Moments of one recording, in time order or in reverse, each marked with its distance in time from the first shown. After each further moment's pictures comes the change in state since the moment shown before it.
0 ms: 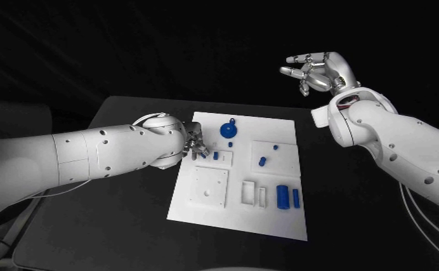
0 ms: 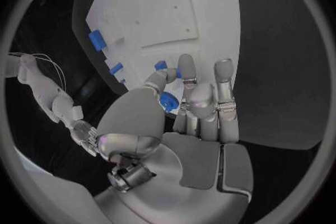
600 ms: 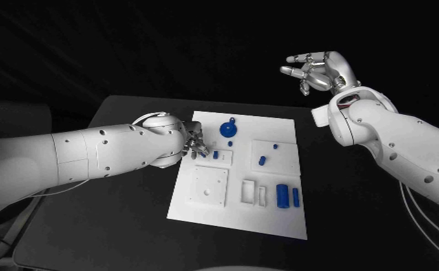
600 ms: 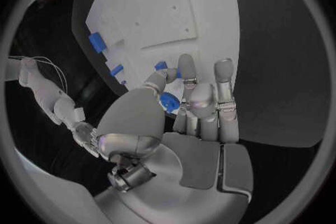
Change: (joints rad) left arm -0.001 -0.002 0.000 0.002 -0.021 0.007 0.010; left_hand 0.001 0.001 0.001 -0.001 0.000 0.000 0.000 -0.004 -0.003 0.002 0.002 0.000 0.001 0.000 0.000 0.000 -0.002 0.000 0.000 0.000 -0.004 0.000; right arm 0.000 0.000 0.000 -0.005 0.000 0.004 -0.001; right_hand 0.000 0.000 0.000 0.000 0.000 0.000 0.000 0.000 0.000 0.000 0.000 0.005 0.000 0.000 0.000 0.000 0.002 0.000 0.000 0.000 0.005 0.000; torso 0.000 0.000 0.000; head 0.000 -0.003
